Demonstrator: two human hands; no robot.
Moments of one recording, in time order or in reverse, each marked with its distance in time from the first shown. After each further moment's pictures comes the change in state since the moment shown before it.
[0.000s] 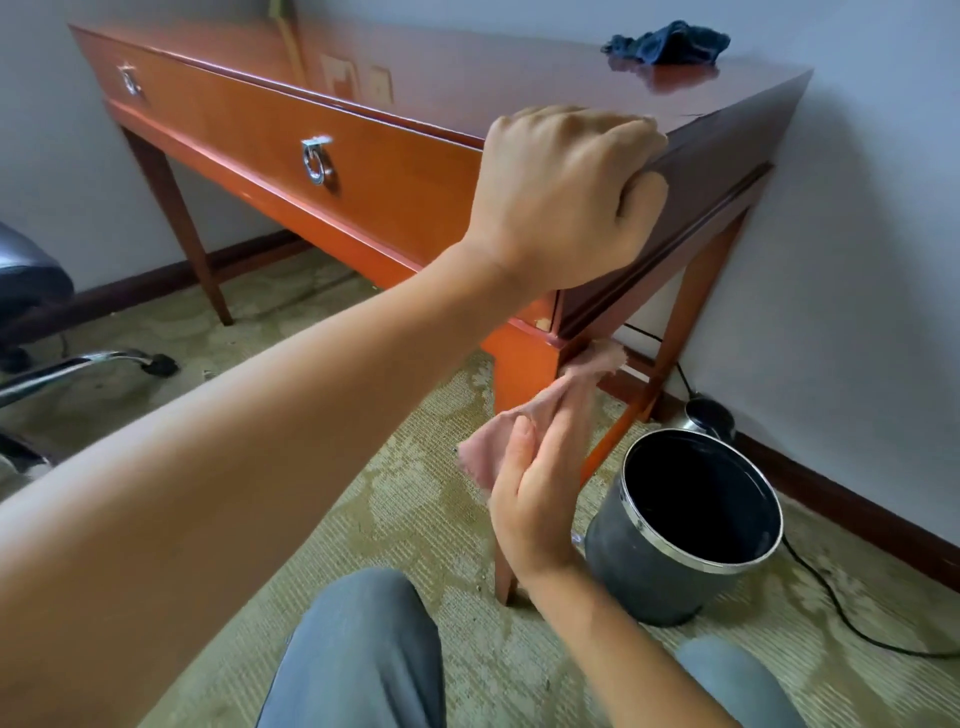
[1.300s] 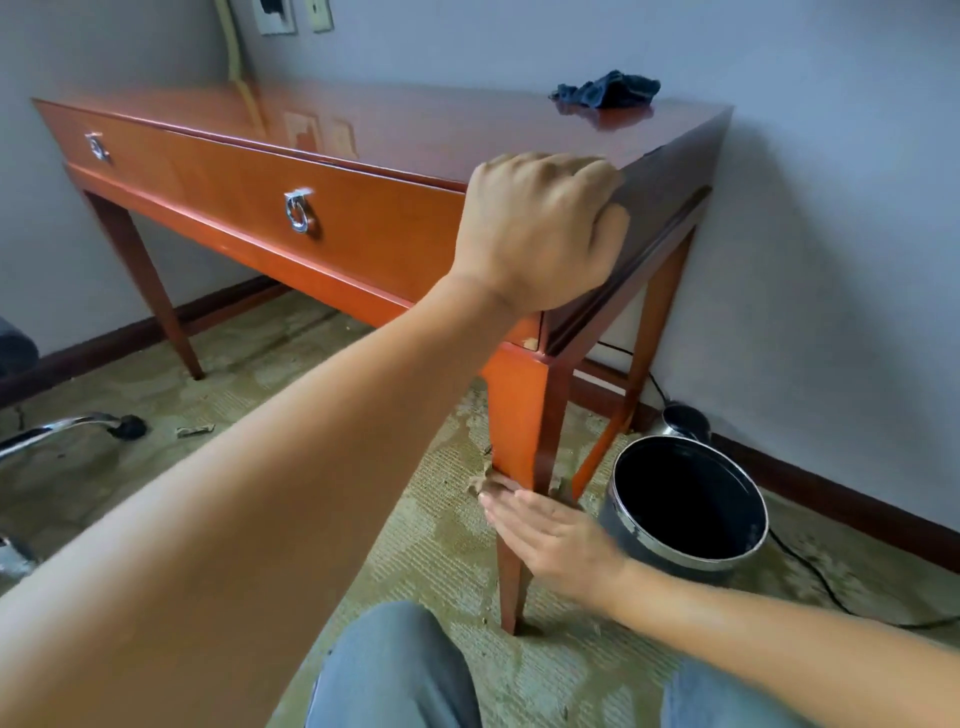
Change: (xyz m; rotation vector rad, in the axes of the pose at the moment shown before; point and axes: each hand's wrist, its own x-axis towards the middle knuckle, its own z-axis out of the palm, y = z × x) left_hand 0.000 0.002 -0.004 -0.013 -0.079 0.005; right_hand -0.046 0.107 -0.044 -0.914 -0.748 -1.032
